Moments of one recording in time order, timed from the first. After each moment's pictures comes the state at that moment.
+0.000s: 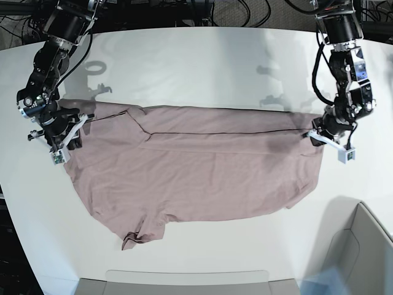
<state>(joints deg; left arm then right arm) -0.6 -19.1 -17.4 86.7 -35.3 -3.9 56.4 2.8 10.0 26.1 93.3 3.7 40.5 -50.0</state>
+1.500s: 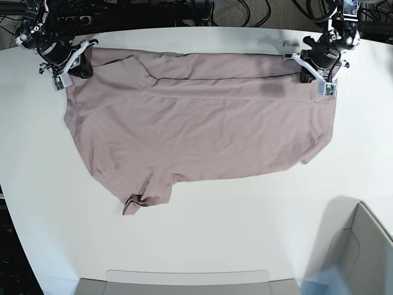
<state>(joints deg) 36.2 -23.6 -8.8 96.2 -30.2 -5.2 37.4 -27.3 17.0 26.7 94.3 22.1 44.5 -39.8</state>
